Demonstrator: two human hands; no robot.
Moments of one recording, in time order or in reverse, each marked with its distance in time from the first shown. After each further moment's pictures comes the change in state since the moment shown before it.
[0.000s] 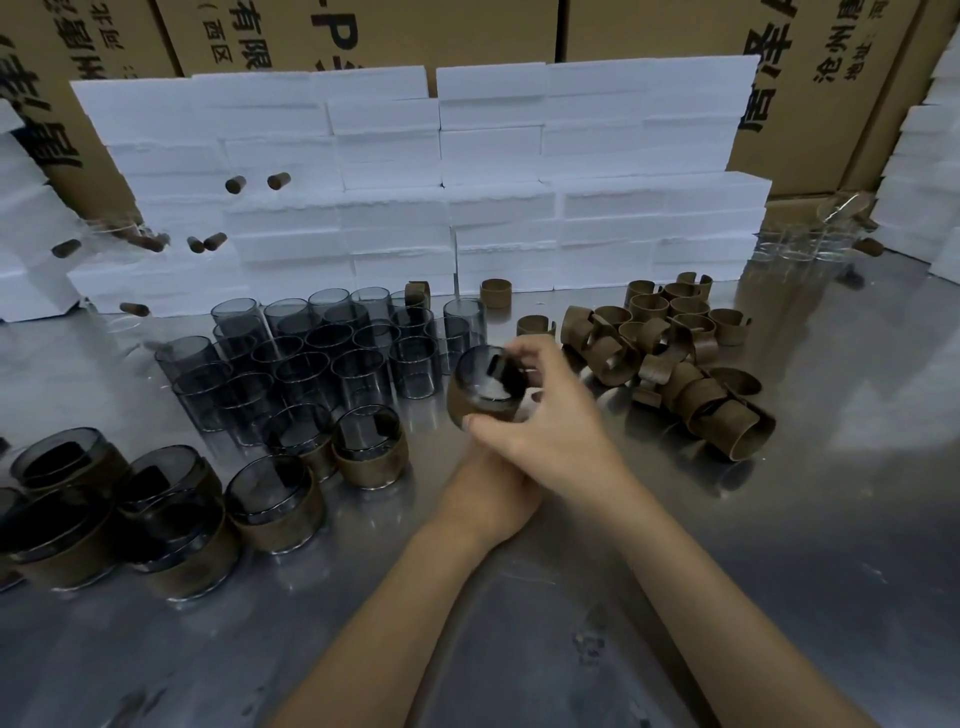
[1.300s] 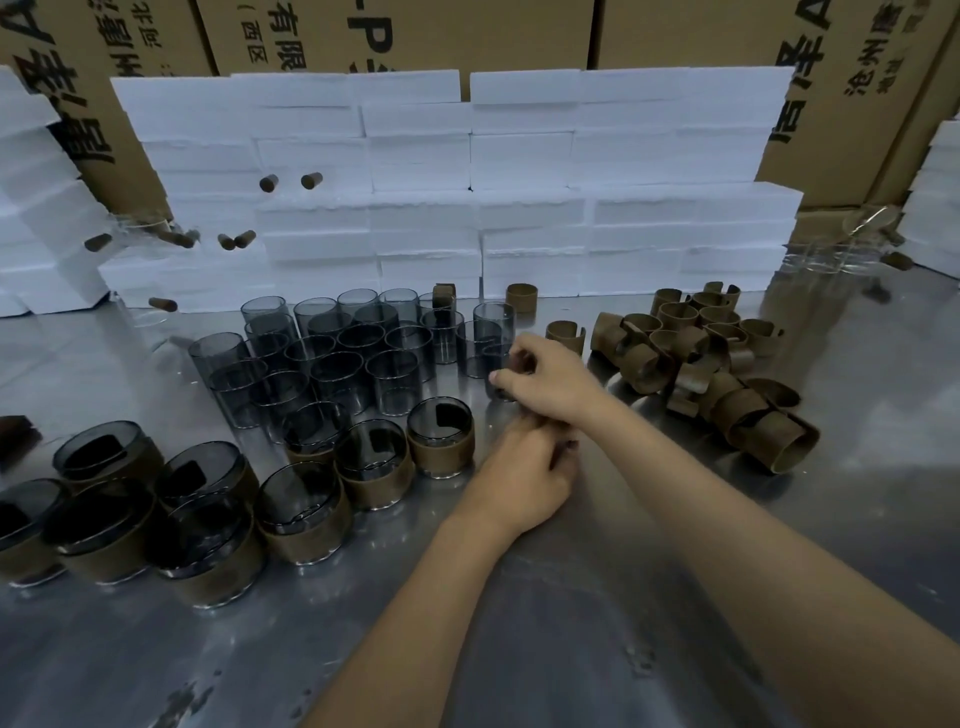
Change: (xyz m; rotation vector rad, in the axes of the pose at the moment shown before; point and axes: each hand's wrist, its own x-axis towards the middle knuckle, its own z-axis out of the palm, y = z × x) left_hand 0.017 -0.009 -0.011 -0.043 0.003 0.153; right_hand 0.085 0.020 0.026 -0.295 -0.200 0.093
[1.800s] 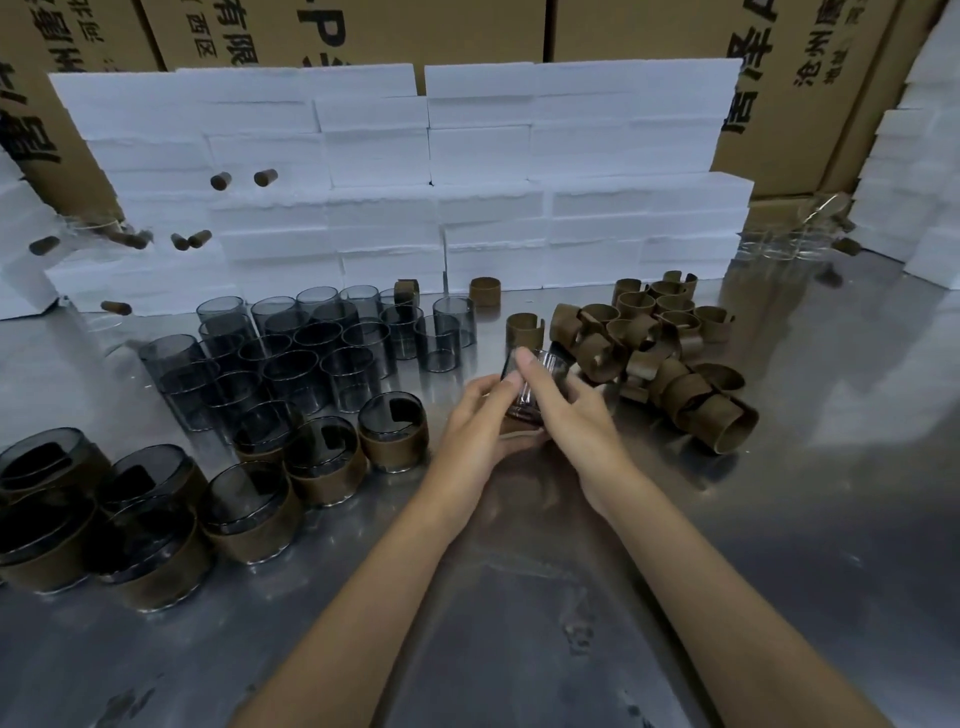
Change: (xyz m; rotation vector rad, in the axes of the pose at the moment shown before) left_hand 0.002 0.029 0.000 -1.147 0.208 -0.375; right_hand -0.080 0.027 -0.015 0.695 0.199 0.280
